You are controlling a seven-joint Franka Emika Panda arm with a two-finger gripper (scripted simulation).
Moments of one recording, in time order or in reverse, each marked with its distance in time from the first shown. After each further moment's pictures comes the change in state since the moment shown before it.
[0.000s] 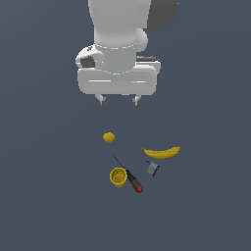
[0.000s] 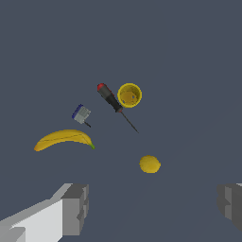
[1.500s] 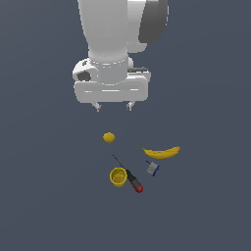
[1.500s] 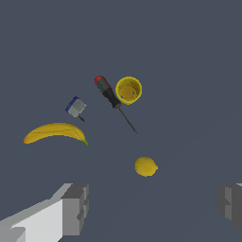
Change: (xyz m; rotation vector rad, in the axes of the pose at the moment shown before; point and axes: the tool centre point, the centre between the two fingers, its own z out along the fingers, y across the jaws) arm -0.004 0.016 0.029 0.013 -0.011 -0.070
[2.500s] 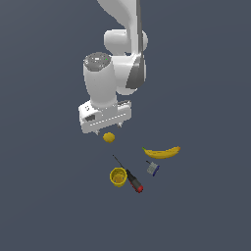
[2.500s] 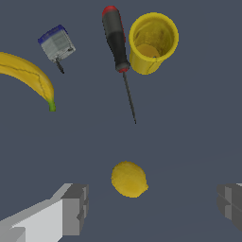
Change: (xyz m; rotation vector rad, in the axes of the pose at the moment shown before) arm -0.032 0.036 0.146 -0.009 -0.020 -0.378
